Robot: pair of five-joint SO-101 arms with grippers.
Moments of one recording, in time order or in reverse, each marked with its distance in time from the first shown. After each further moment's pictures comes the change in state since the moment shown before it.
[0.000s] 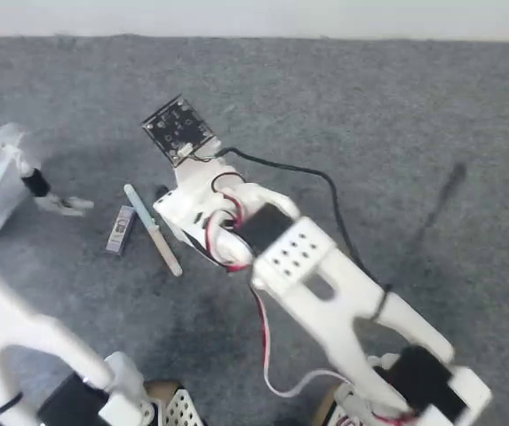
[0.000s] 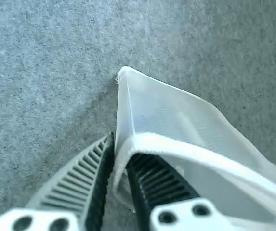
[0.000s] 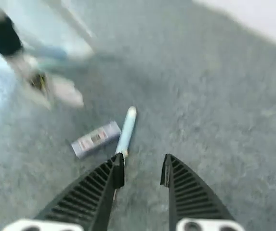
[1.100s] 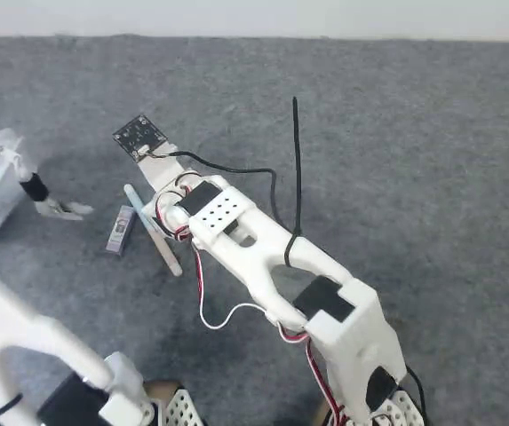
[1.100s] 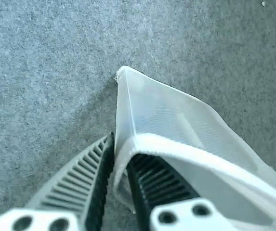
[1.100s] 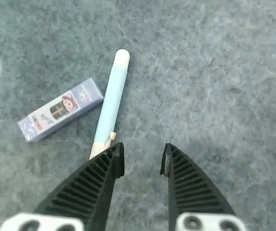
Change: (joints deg) left arm -0.3 0.0 0.0 0.0 0.1; right arm 0.0 38.1 -24.4 0.0 0.0
